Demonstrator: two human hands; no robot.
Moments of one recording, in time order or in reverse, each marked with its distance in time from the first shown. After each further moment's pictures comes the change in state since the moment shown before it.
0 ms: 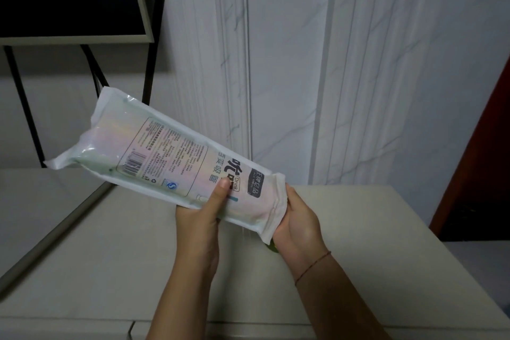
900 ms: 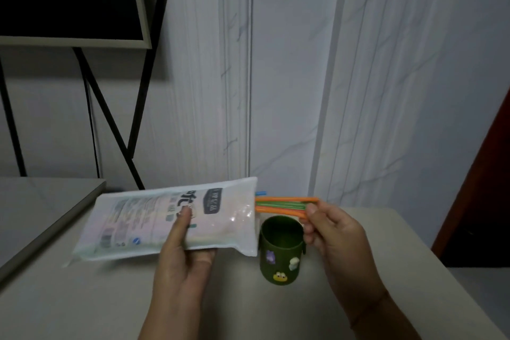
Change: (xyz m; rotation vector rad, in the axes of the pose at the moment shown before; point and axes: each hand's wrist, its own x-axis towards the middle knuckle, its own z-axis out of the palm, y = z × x) left_hand 0.028 -0.020 -0.020 -0.623 0.272 -0.351; right_hand -0.013 -0.046 -0.028 -0.771 0.100 -0.554
